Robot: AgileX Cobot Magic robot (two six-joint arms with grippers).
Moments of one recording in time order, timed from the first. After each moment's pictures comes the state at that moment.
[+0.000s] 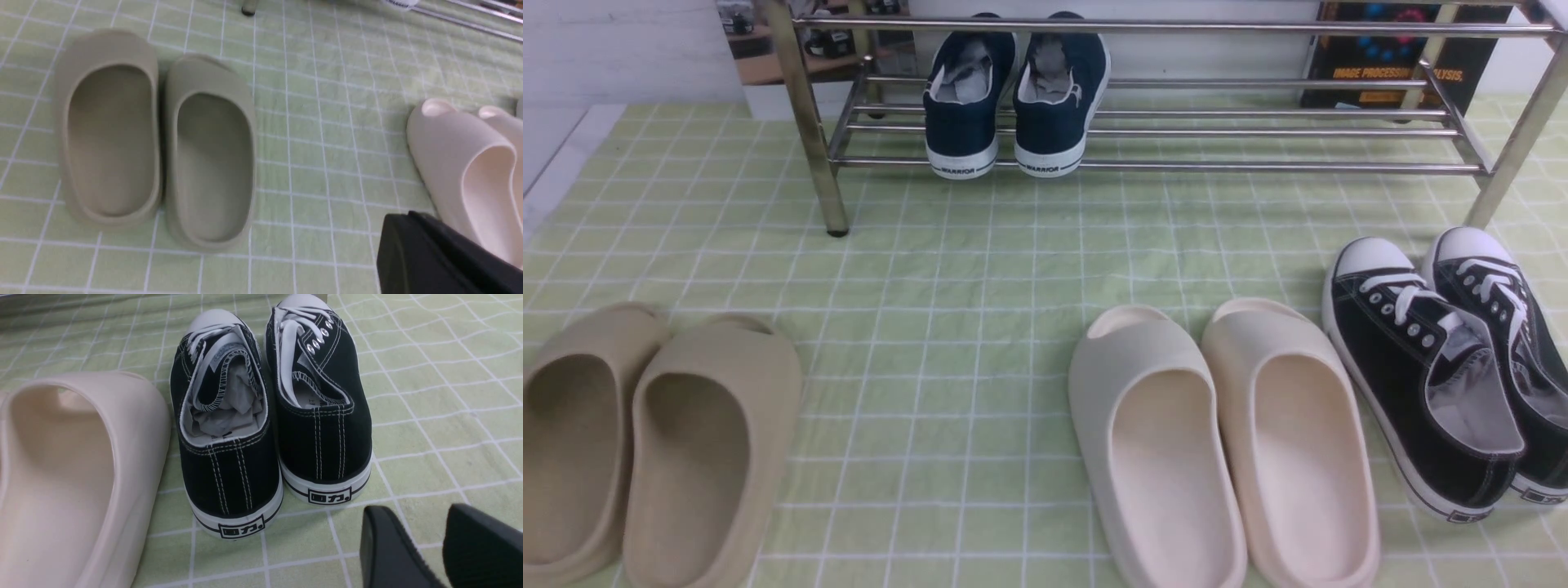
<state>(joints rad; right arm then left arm) -0.08 -0.01 0.02 -0.02 0.39 0.17 -0.33 0.33 -0.78 0.09 1.08 -0.47</state>
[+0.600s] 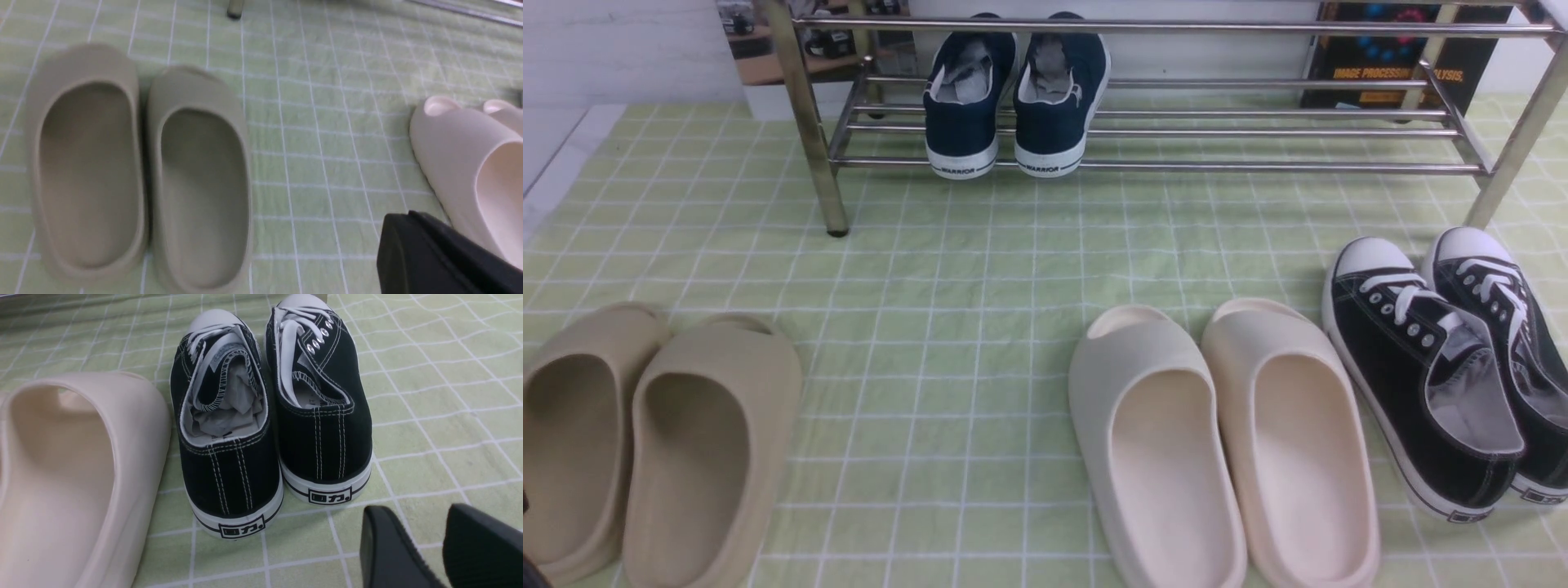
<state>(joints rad) -0.08 -0.01 0.02 -0.02 0.39 0.17 -0.32 0.28 -0.58 0.09 0.79 -0.37</state>
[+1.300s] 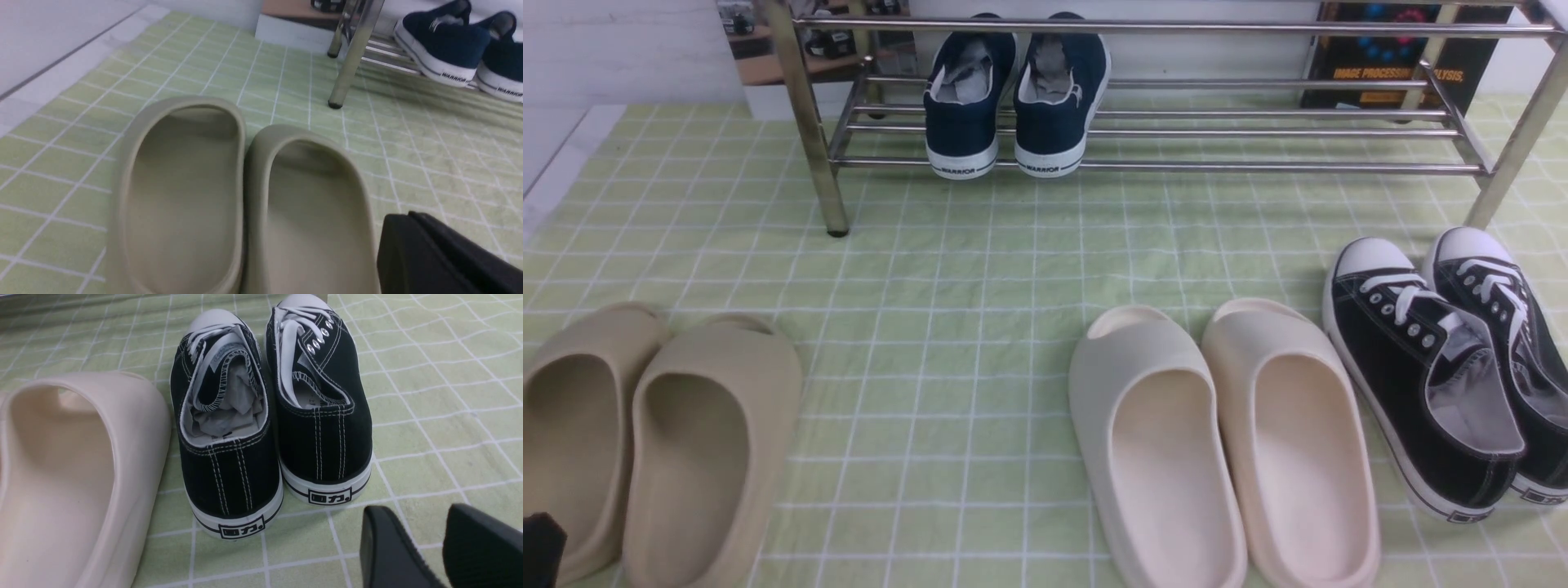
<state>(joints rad) -0.08 -0.01 0.02 -0.02 0.39 0.17 0.03 -0.01 0.03 0.06 0.22 -0.31</state>
